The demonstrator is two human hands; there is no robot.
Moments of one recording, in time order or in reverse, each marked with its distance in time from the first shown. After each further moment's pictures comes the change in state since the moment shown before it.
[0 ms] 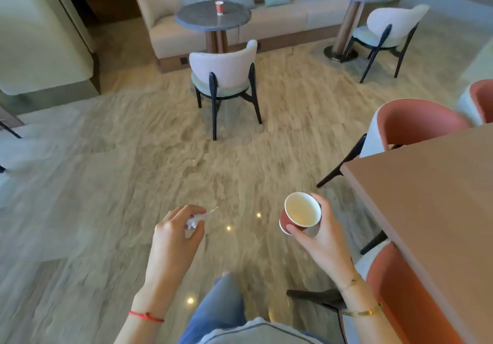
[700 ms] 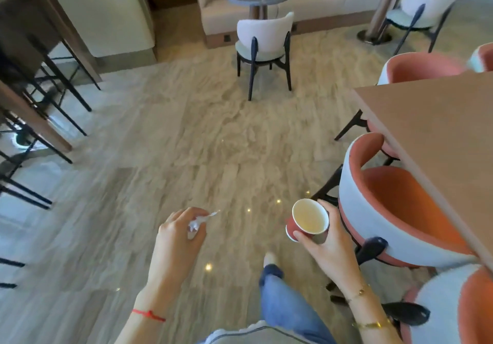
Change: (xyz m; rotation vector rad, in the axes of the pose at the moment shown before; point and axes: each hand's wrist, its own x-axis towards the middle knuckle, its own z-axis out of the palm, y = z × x) left_hand -0.557 -0.015 -0.156 0.041 0.061 -0.094; right_hand -0.545 -0.017 -0.041 0.042 -0.107 -0.056
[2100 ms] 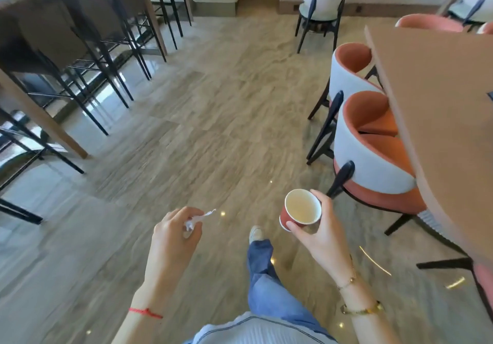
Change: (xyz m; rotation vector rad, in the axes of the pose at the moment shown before) left_hand -1.085 0.201 -0.007 0.046 0.268 -0.260; right_hand -0.917 0.111 -0.365 0.009 -0.304 -0.208
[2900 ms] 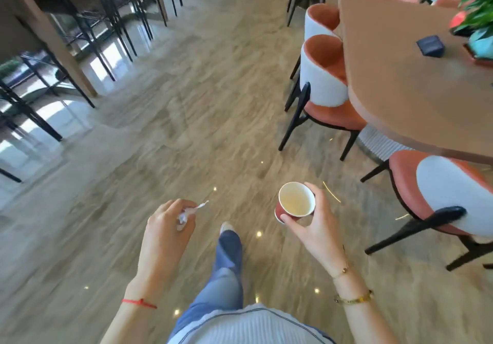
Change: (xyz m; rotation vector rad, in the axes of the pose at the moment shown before) left_hand -0.579 0.064 -0.066 -0.023 -0.011 -0.029; right_hand -0.556 0.020 -0.160 -0.101 0.001 -0.016
